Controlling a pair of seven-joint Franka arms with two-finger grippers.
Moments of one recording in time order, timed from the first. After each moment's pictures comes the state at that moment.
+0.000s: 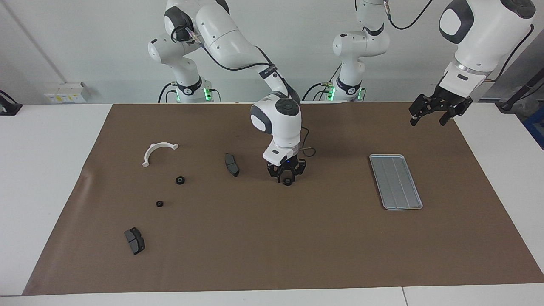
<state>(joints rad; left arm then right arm) 0.03 -0.05 -0.02 -1.72 -0.04 1.71 0.06 0.69 0.59 -0.02 -1.64 -0.08 2.37 0.68</state>
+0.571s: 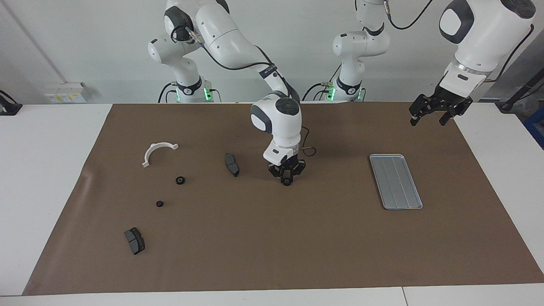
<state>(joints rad) 0.03 -0.05 -0.02 -1.72 -0.04 1.71 0.06 0.69 0.59 -0.02 -1.63 -0.08 2.37 0.68</state>
